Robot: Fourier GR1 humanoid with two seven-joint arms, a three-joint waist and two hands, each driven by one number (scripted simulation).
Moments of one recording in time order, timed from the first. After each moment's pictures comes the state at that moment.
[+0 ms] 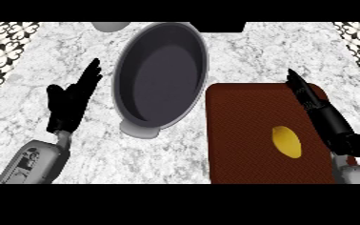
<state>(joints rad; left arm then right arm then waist) -0.26 0.42 -0.26 -1.41 0.24 0.22 0.14 -0.09 -0.46 0.12 -1.52 -0.11 0.10 -0.17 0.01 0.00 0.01</state>
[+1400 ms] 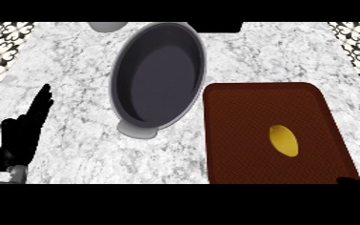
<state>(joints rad) 0.02 0.52 -0.11 -1.50 0.15 0.25 0.09 0.22 -0.62 -0.16 -1.43 0.07 0.03 -0.65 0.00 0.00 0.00</state>
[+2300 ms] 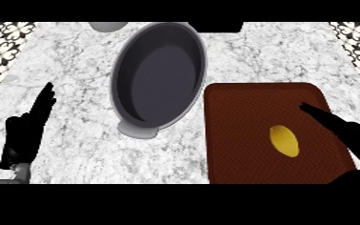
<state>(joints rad) 0.01 0.47 -0.08 -1.50 0.10 0.23 0.11 0.09 -0.73 0.11 -1.73 0.33 0.34 0.04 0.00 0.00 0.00</state>
